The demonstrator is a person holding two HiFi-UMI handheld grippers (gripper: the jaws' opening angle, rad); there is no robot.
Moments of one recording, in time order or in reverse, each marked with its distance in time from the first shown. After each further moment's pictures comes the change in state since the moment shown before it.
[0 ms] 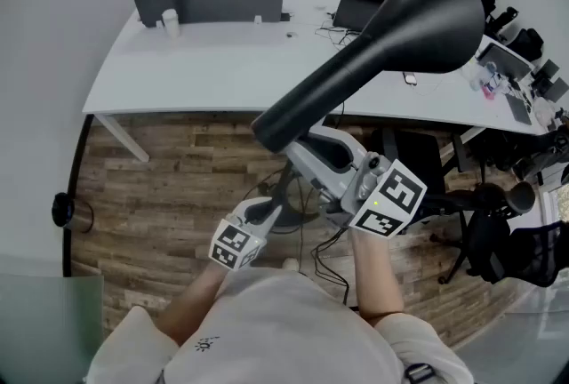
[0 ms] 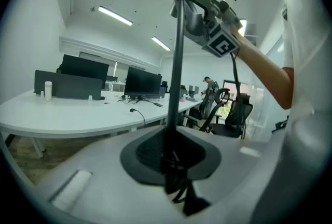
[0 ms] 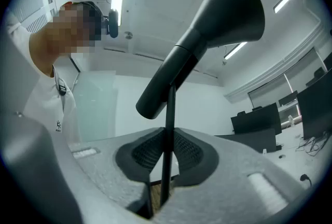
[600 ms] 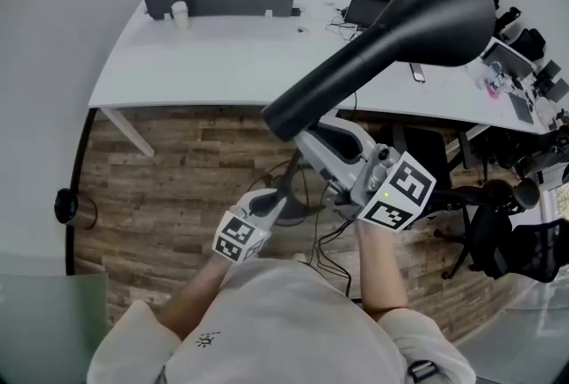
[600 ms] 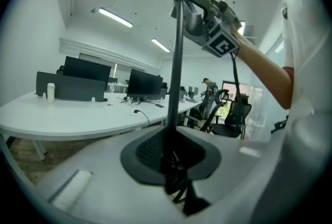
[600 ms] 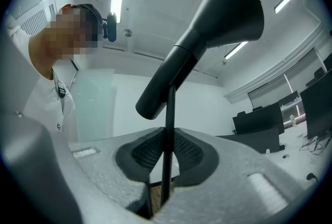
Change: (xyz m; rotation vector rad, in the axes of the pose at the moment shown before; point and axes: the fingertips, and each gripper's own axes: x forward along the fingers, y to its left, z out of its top) left arm -0.033 0.034 -0.002 0.012 -0.013 -0.009; right arm 0.045 0.016 -0.008 -0.003 -0.003 -0.012
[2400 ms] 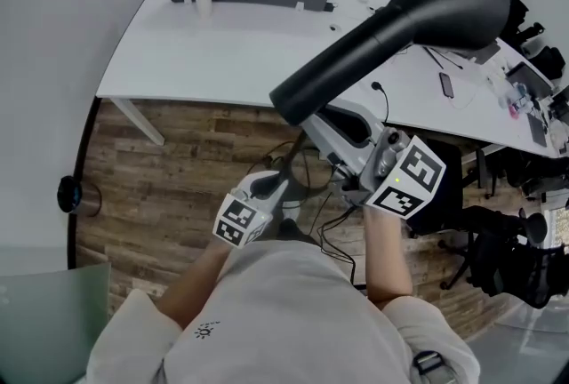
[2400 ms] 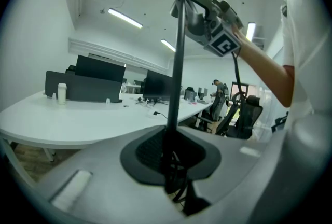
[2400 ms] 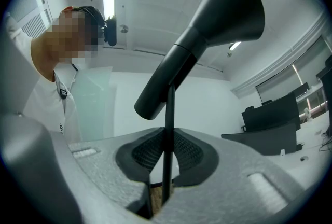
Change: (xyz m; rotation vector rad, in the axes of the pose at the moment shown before) left arm -0.001 0.146 0.006 -0.032 -0.002 0.073; right arm 0.126 -0.068 -0.032 0.024 0.032 0.081
